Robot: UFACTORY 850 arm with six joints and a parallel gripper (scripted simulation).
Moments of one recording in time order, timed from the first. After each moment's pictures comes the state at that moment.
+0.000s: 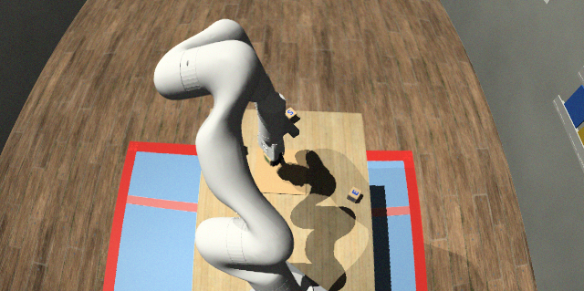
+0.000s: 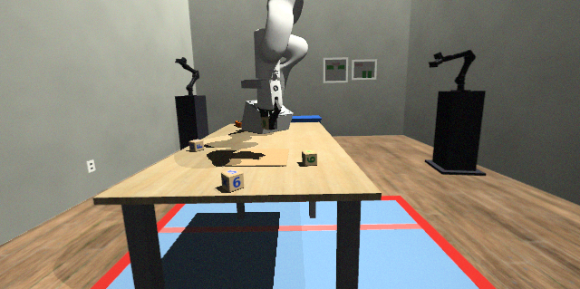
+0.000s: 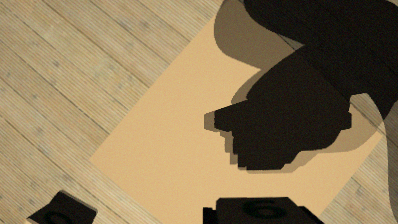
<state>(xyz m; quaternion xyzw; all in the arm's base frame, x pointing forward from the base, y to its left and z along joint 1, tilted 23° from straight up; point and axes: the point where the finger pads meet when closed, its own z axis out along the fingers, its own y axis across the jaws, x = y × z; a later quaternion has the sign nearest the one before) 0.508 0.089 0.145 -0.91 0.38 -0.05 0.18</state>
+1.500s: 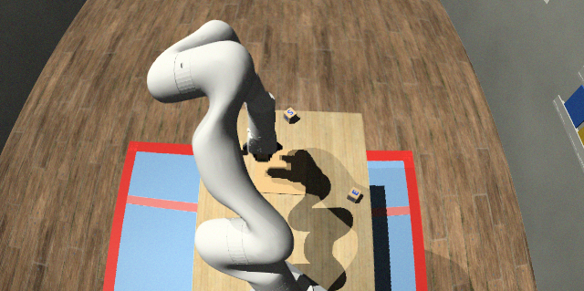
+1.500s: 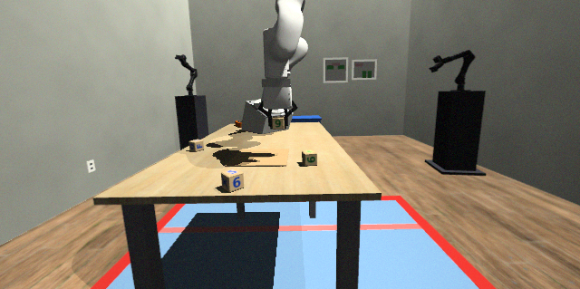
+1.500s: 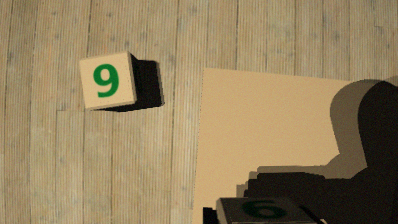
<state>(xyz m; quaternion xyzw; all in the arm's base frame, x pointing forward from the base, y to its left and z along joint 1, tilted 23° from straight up) 0.510 0.121 0.157 -0.98 -0.07 -0.14 0.15</state>
